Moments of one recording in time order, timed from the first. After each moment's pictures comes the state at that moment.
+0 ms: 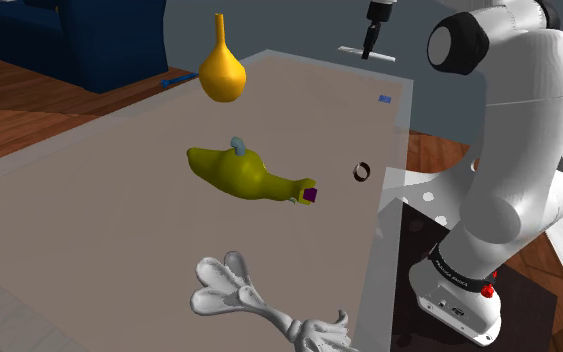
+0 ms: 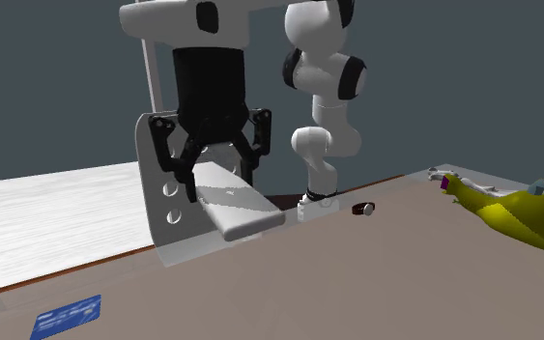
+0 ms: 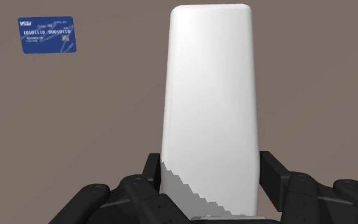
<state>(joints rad) -0.28 0.52 -0.40 -0.97 0.21 1.46 -1.01</state>
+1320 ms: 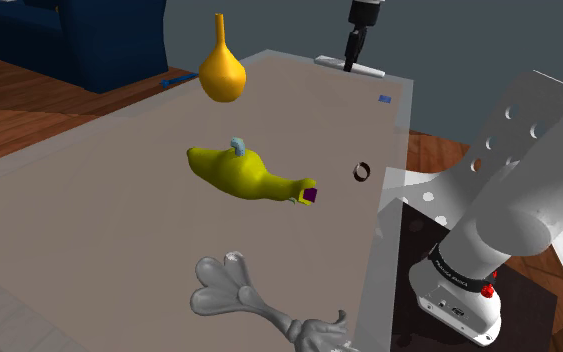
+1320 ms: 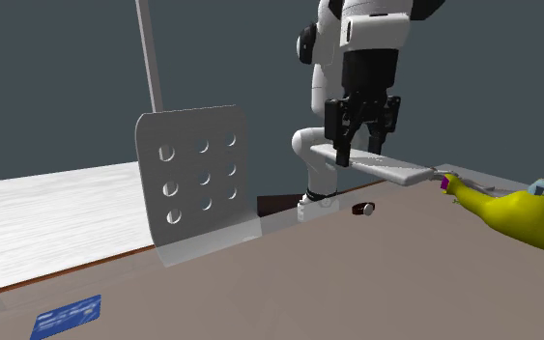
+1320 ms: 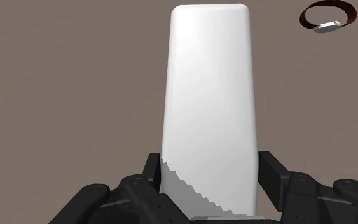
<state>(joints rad) 0.05 -0.11 -0.27 -1.77 -0.02 1.67 -0.62</state>
